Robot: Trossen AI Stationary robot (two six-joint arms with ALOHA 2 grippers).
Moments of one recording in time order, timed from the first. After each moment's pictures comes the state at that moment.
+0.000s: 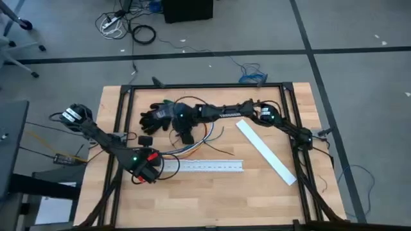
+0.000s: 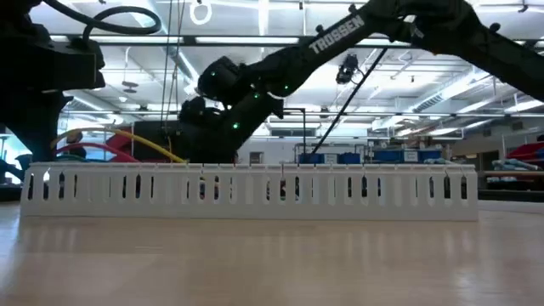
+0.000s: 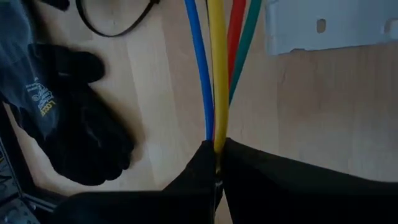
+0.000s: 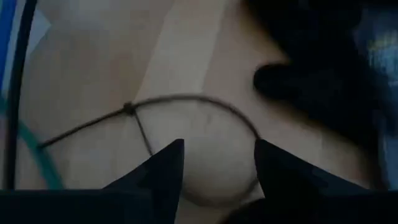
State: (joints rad) left arm -0.62 1.40 0.80 -1.12 -0.41 -0.54; right arm -0.18 2.46 1.98 -0.35 -0.22 -0.34
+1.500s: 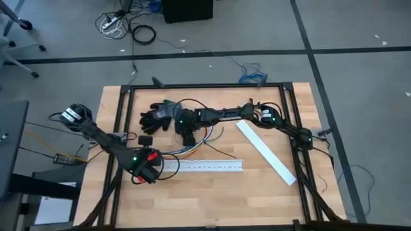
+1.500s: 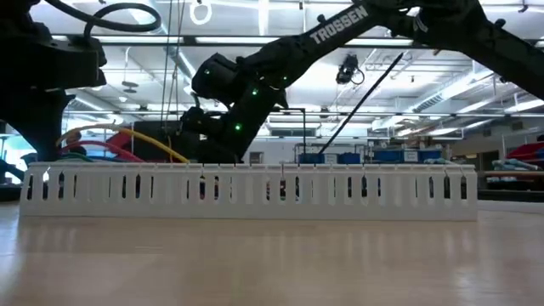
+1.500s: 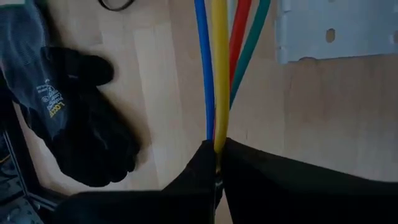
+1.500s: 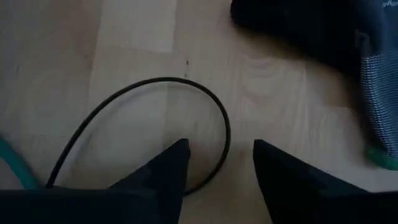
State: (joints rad) left arm -0.62 1.40 0.80 -1.11 -0.44 -0.55; right arm -0.14 2.45 1.98 -0.50 0.03 -0.24
